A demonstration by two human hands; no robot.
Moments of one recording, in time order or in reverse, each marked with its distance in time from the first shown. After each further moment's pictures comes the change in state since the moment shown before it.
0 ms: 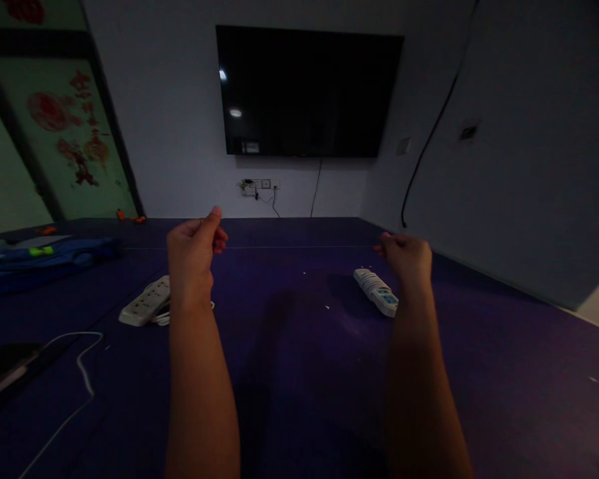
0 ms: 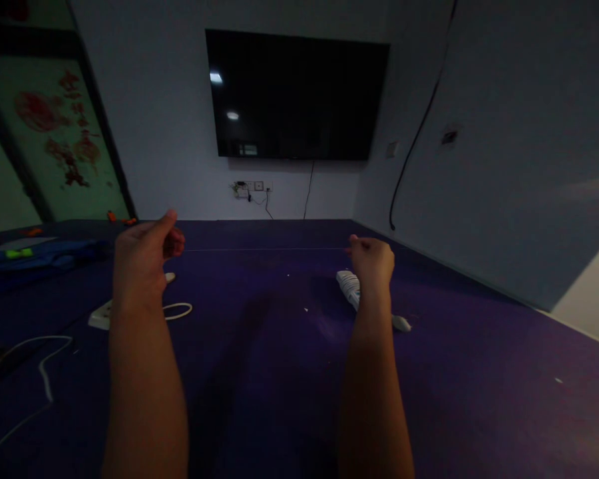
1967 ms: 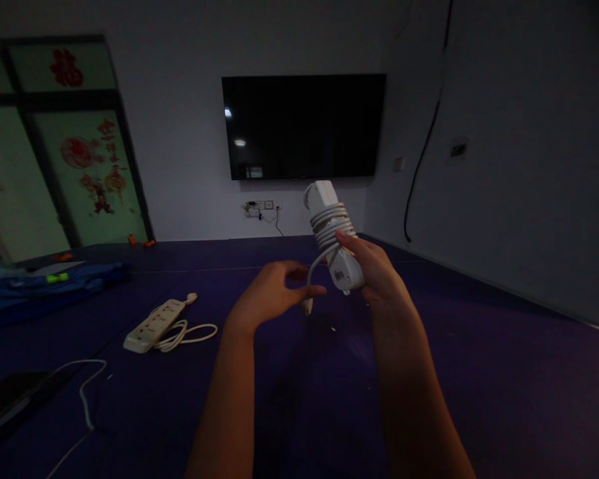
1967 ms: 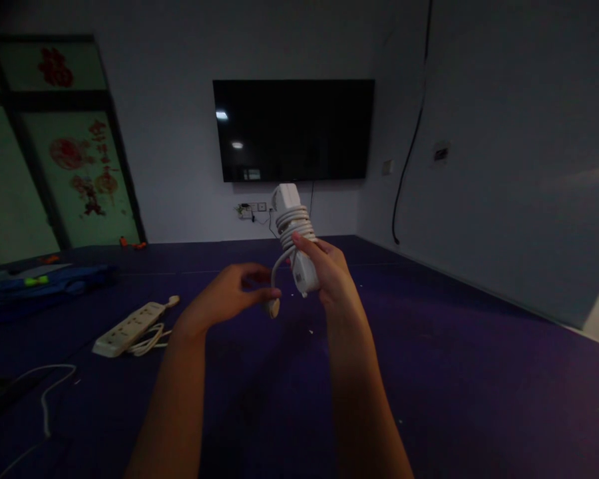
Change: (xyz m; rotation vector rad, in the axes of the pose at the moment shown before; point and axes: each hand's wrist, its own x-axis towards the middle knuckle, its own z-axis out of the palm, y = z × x) left_hand -0.042 -0.007 0.047 0.401 -1.030 0.182; right_hand -0.053 -0.092 -0.004 0.902 -0.519 0.090
